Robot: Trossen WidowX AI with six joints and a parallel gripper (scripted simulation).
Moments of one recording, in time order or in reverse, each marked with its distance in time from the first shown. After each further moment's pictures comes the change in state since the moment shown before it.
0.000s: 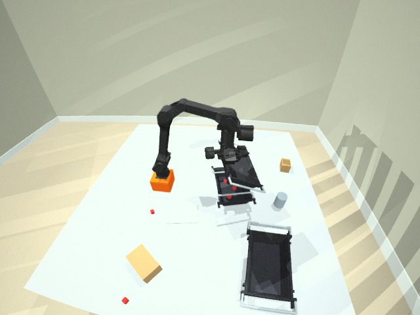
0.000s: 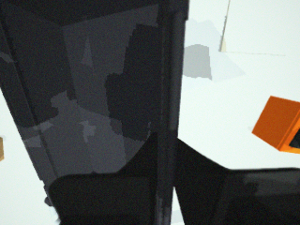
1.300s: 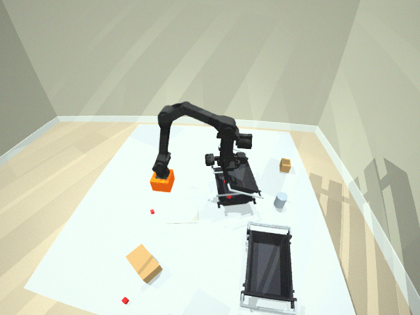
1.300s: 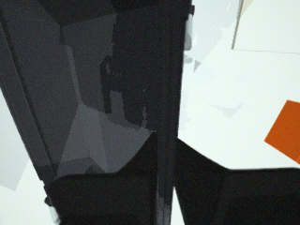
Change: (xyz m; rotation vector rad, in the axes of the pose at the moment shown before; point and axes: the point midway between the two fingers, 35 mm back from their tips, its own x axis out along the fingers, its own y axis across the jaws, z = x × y) arm 0.039 0.000 0.000 0.000 0.000 0.000
